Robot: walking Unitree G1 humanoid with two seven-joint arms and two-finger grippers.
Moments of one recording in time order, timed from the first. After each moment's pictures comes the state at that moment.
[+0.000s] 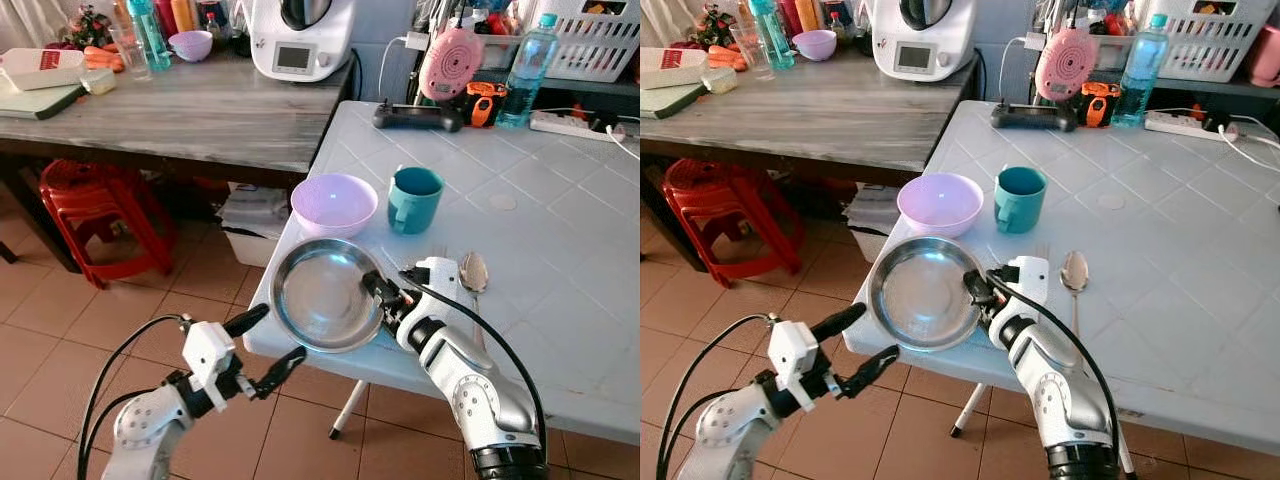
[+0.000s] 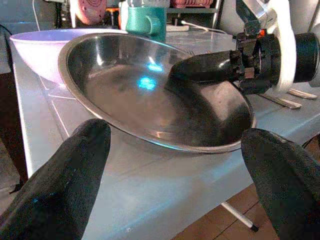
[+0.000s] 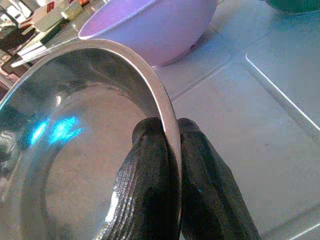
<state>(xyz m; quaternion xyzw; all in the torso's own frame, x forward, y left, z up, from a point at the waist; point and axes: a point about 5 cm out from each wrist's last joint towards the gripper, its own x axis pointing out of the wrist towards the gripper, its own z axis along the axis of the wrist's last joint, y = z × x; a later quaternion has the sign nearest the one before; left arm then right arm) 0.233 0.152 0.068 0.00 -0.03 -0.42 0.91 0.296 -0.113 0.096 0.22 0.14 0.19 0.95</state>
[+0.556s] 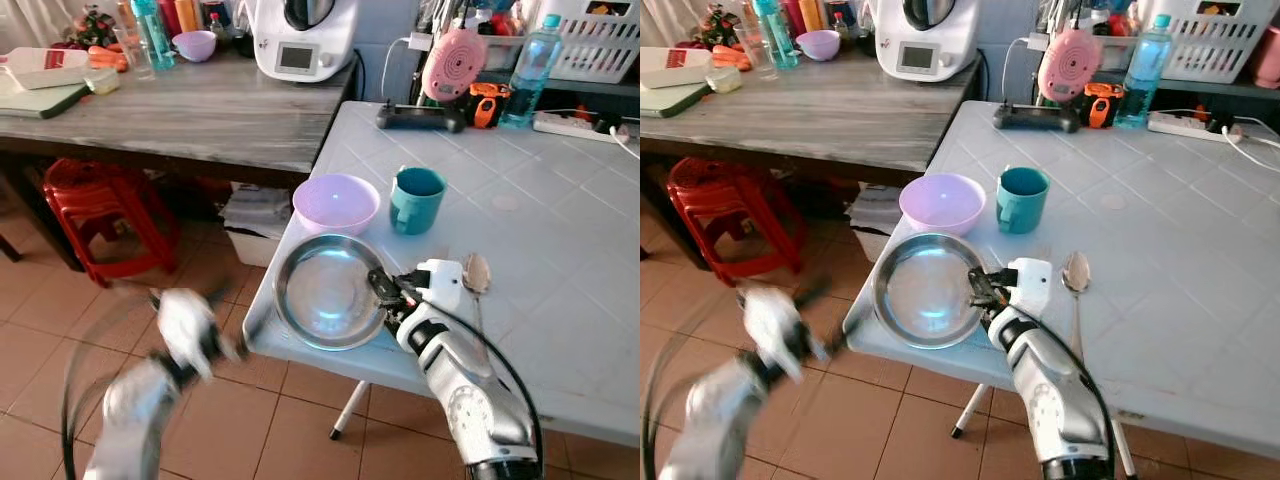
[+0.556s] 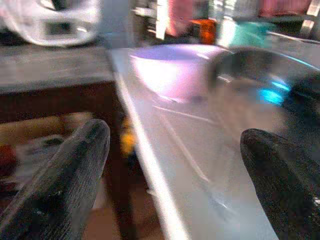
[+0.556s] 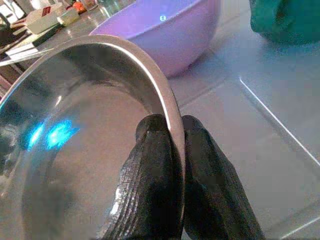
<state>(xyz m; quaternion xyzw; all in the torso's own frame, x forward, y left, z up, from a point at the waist) 0.272 0.182 0.085 0.01 -0.05 -0.27 0.96 0.289 -0.110 0.099 0.17 0.10 0.17 0.96</state>
